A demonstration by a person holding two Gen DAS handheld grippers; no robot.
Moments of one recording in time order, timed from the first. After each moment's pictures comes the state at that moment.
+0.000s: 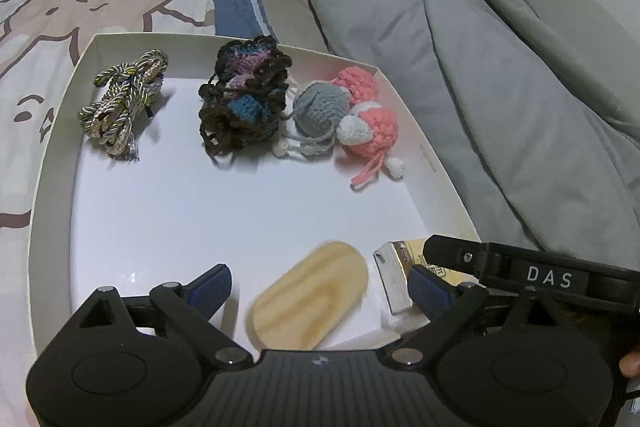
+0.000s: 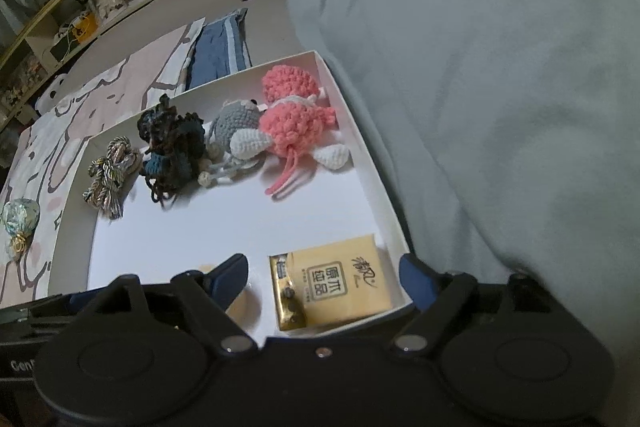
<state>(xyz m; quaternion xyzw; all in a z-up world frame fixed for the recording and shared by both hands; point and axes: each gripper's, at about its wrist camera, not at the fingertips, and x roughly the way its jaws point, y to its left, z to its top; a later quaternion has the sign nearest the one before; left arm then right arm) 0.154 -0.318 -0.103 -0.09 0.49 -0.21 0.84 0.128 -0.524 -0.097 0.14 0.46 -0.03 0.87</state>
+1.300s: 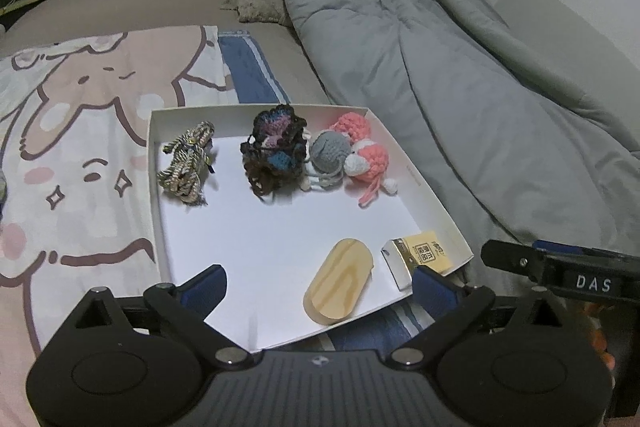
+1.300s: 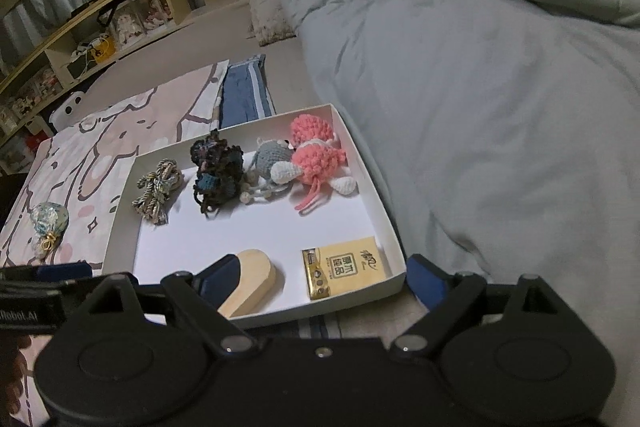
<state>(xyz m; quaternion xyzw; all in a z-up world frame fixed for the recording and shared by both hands) 0.112 -0.264 -0.025 -0.03 0.44 -0.23 0.87 0.058 -0.496 -0.024 0.11 0.40 -0.04 0.91</state>
